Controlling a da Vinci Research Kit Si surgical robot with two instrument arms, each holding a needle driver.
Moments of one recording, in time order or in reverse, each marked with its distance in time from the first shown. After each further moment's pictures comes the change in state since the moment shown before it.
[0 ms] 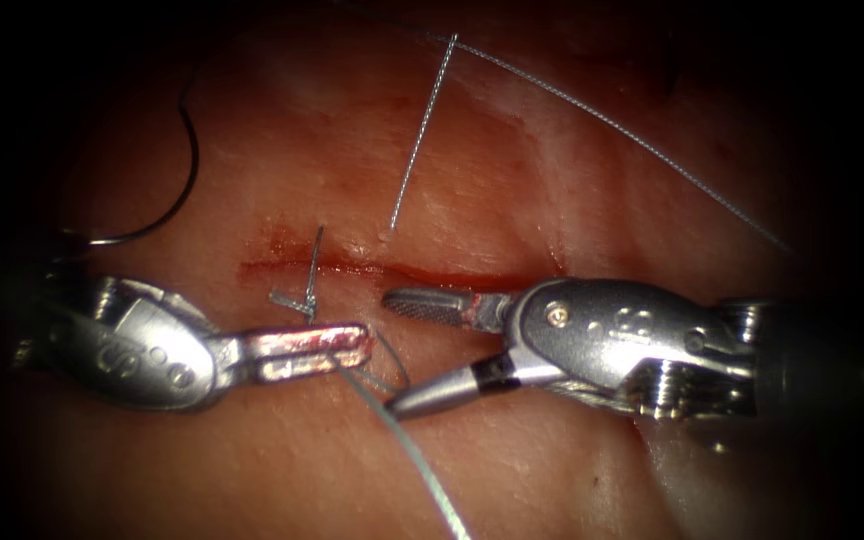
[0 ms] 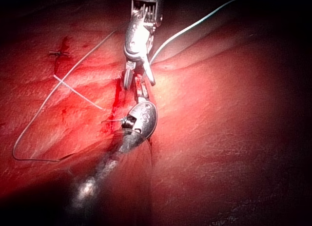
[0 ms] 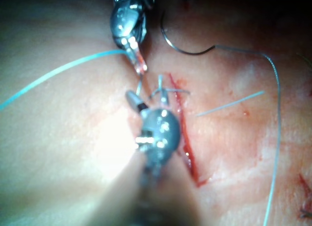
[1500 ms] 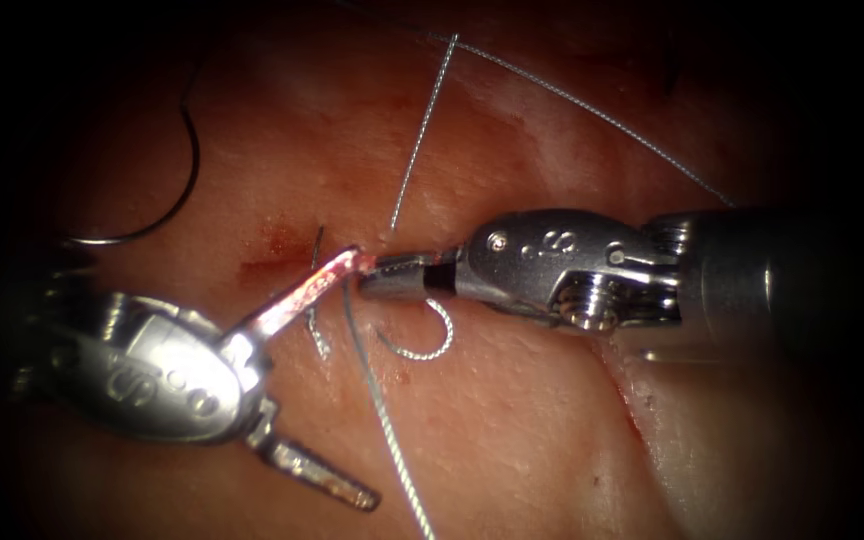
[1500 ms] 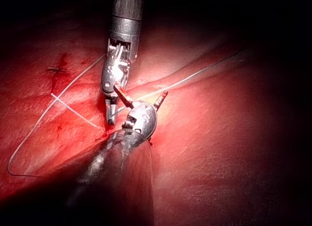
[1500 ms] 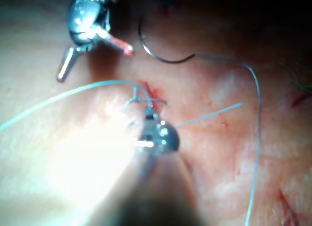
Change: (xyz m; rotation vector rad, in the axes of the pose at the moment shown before) right arm -0.003 0.007 0.001 -0.130 -0.186 0.199; left arm 0.005 0.000 0.002 -0.025 -0.086 0.005
